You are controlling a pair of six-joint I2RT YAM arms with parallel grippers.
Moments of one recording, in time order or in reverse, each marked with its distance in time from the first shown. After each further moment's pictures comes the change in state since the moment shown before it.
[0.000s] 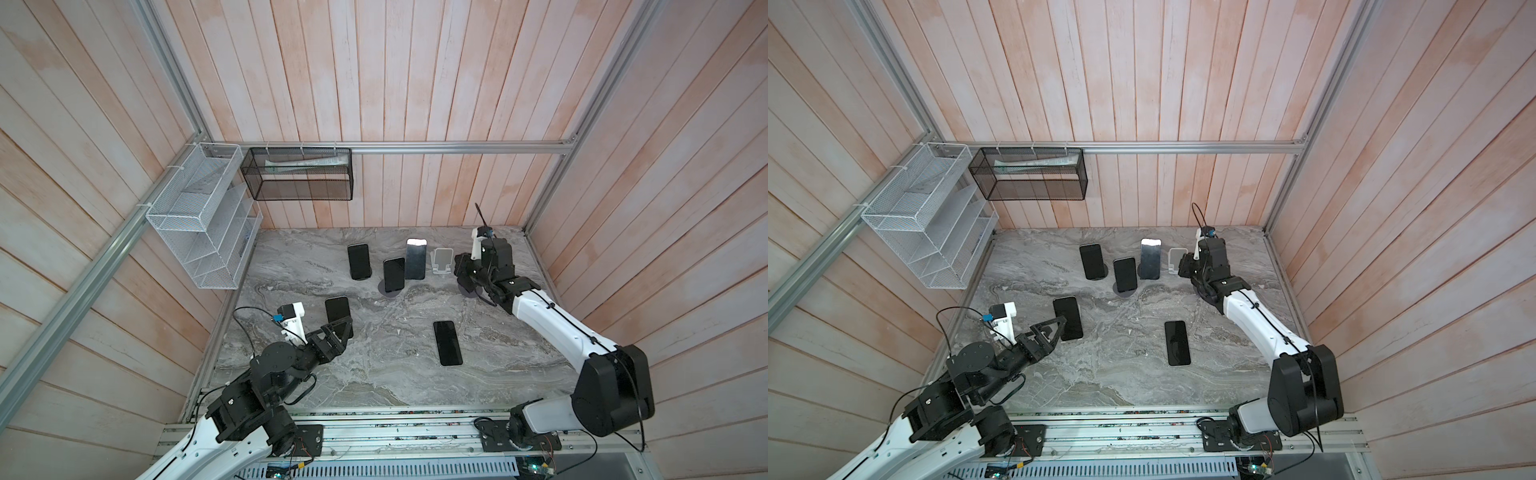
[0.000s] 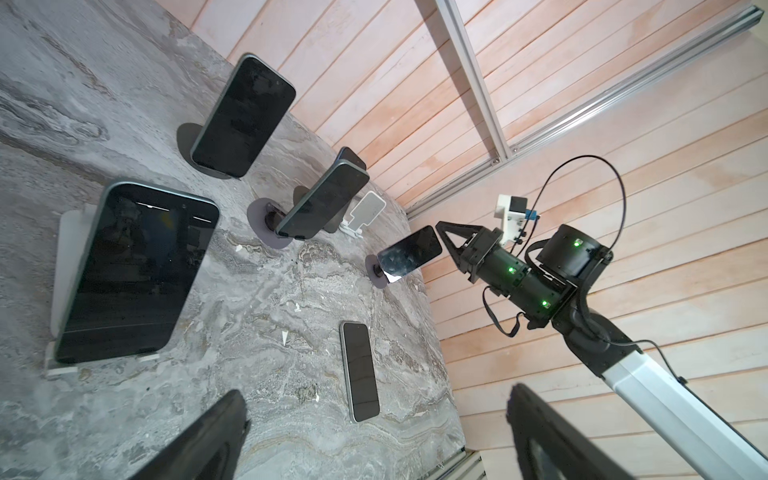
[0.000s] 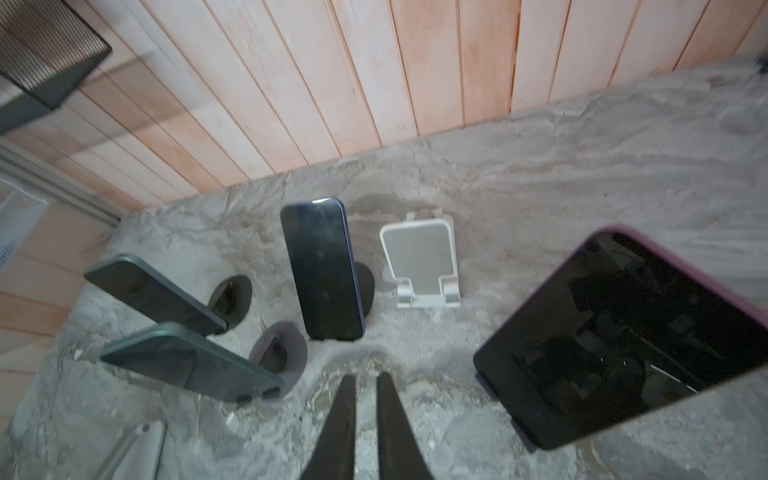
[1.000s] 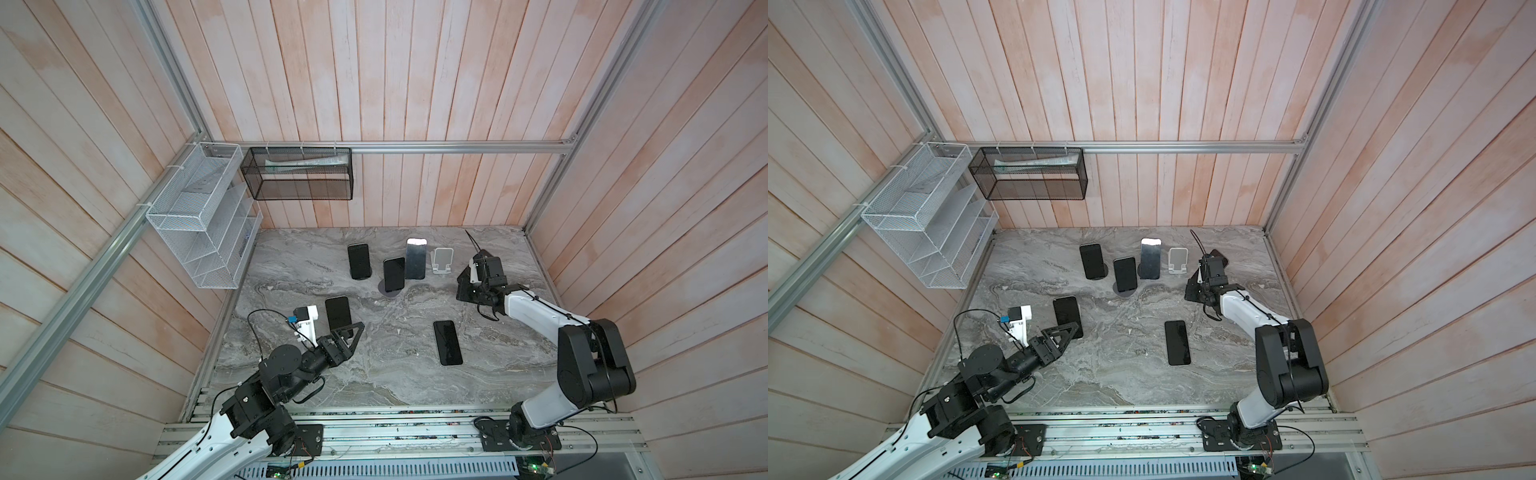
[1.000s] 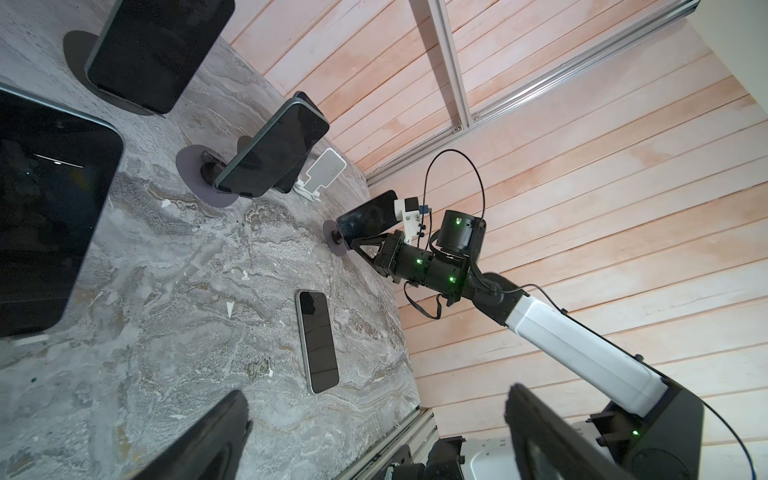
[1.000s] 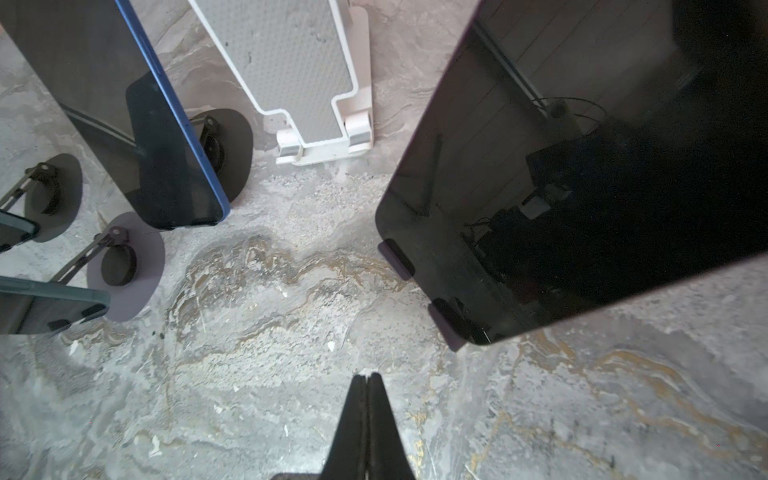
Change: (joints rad) left arm 0.000 -0.034 -0.123 0.168 0.122 -0.070; right arm -0.061 0.156 -0.071 -0.085 0.013 -0.043
